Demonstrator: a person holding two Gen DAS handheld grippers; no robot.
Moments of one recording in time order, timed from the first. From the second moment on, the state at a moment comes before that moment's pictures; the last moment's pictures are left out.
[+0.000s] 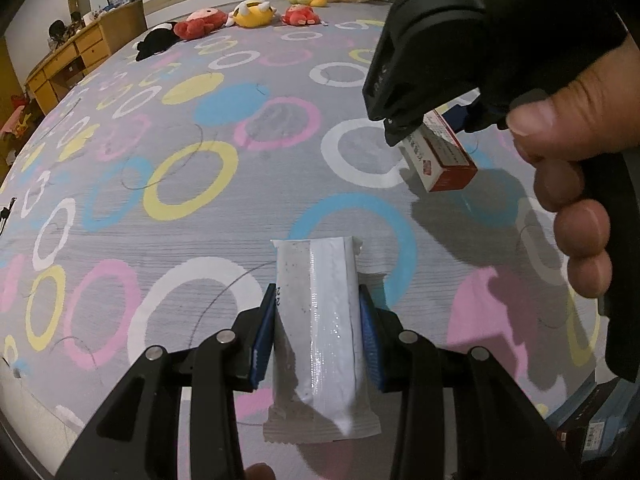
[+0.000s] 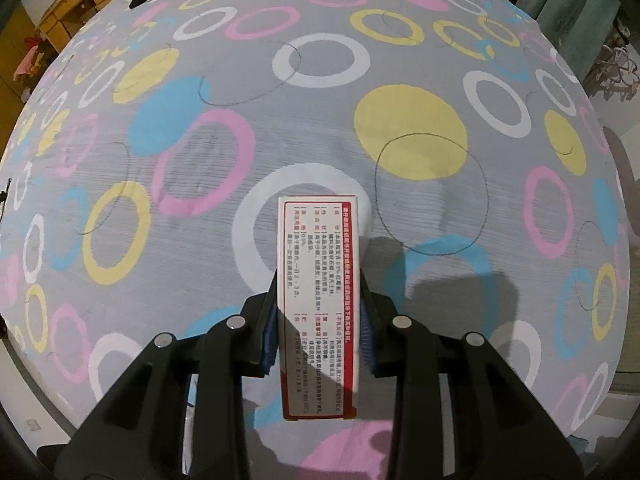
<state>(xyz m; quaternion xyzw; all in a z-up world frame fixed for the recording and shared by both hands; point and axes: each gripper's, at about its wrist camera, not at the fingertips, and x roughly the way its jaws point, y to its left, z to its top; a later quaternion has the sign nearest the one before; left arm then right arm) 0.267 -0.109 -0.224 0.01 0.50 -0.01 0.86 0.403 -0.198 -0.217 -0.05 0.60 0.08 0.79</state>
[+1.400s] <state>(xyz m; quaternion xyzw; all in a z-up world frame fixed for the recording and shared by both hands) 0.182 -0.100 -0.113 0.00 0.44 -0.02 0.90 0.285 -0.203 -0.064 -0.03 0.50 0.12 0.86</state>
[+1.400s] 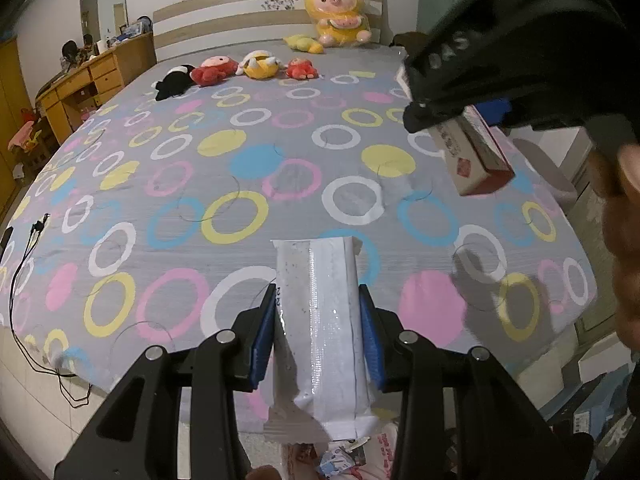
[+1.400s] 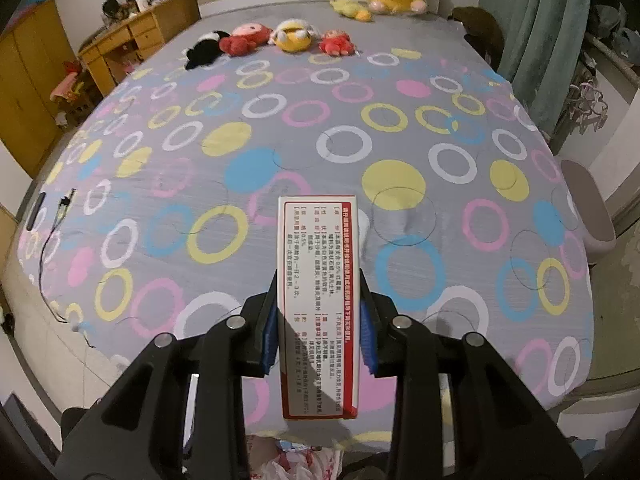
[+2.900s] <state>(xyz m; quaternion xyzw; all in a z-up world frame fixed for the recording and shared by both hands) 0.051 -0.089 -0.139 0.04 0.42 -0.05 0.91 0.053 -0.254 -0.112 -0.02 0.43 0.09 0.90</state>
